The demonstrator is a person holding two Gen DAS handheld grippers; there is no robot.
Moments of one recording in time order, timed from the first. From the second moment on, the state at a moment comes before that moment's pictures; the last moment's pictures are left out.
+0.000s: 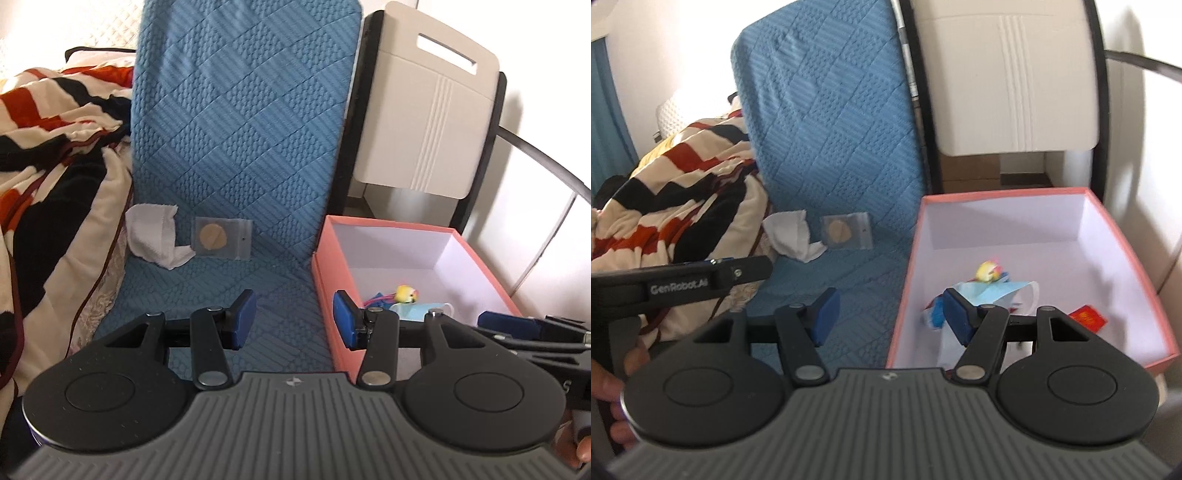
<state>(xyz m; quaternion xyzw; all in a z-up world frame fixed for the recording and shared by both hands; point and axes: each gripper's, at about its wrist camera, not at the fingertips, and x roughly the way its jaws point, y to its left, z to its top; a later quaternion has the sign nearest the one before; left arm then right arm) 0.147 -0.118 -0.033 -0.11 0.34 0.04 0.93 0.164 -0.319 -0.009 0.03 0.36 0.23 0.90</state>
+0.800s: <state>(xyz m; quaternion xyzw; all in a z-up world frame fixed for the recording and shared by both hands) 0.125 -0.060 -0.095 -0.11 0.36 0.07 0.92 0.144 -0.250 -0.084 -0.01 0.40 0.24 0.88</state>
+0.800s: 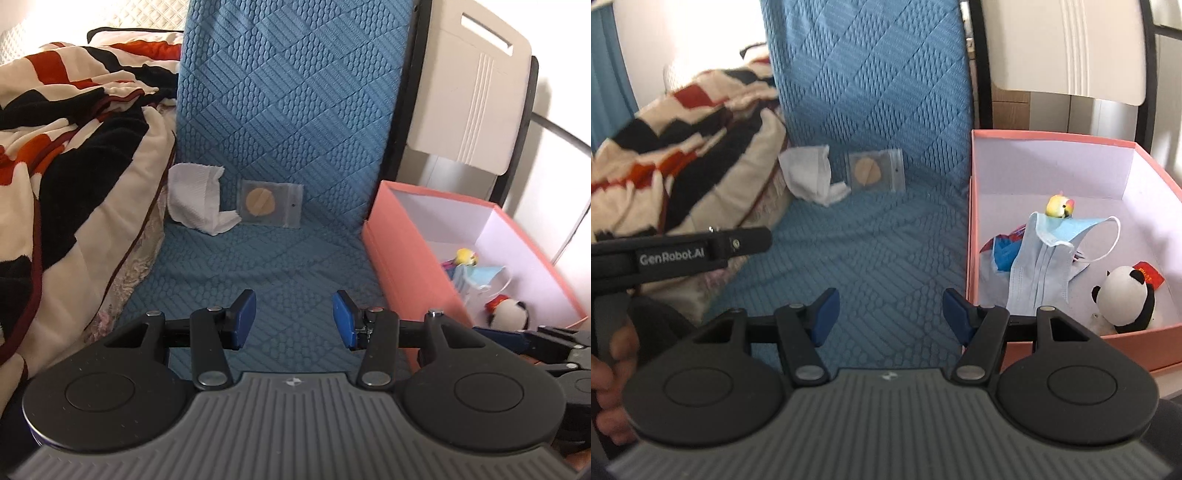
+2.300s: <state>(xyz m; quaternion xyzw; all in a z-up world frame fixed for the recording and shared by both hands) 0.300 0.063 -0.212 -0.19 0.41 0.15 0.88 0.339 -0.136 -0.145 -0.02 0.39 0.26 0.88</state>
